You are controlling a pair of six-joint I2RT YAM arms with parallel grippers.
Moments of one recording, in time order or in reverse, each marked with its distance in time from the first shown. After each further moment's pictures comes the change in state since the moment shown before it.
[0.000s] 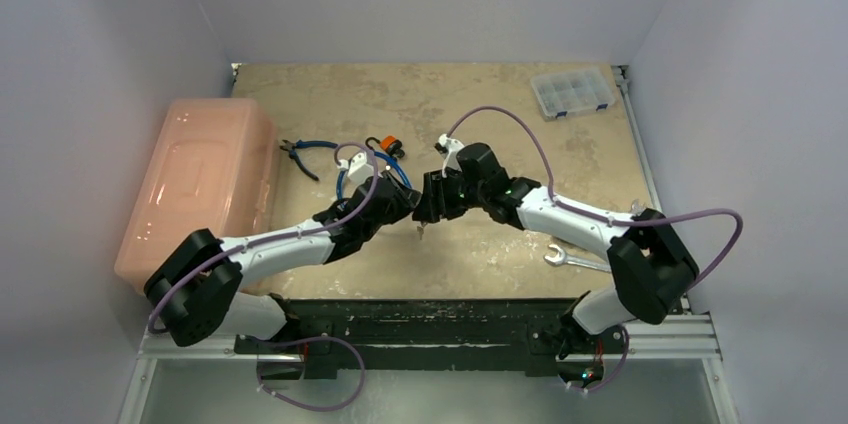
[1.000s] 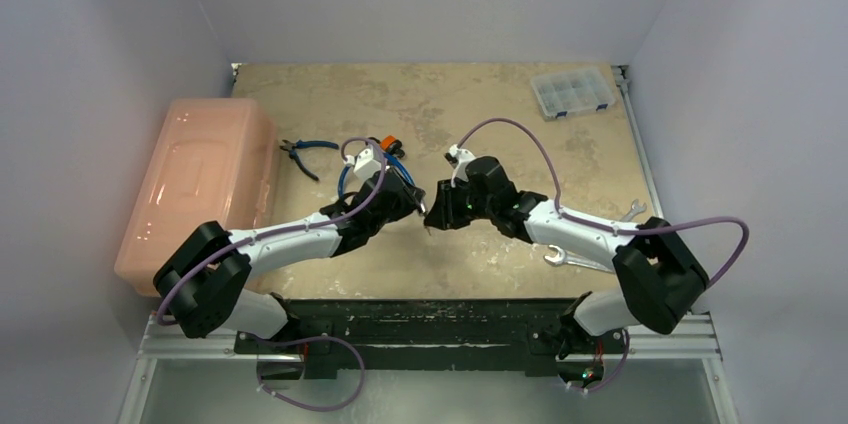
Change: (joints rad) left arm 0.001 0.070 0.078 -0.048 -0.009 0.002; right arm -0.010 -0.082 -0.149 0.101 0.049 0.012
